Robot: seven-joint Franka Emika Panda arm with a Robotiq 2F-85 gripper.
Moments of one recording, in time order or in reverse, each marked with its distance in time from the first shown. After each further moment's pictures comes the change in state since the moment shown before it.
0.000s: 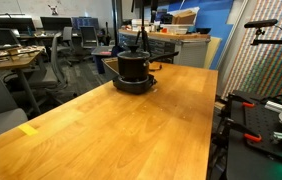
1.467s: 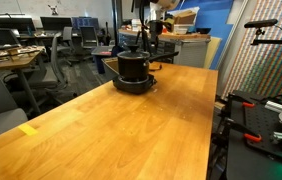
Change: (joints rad) arm 0.011 0.221 -0.066 -0.075 0.132 0.097 0.085
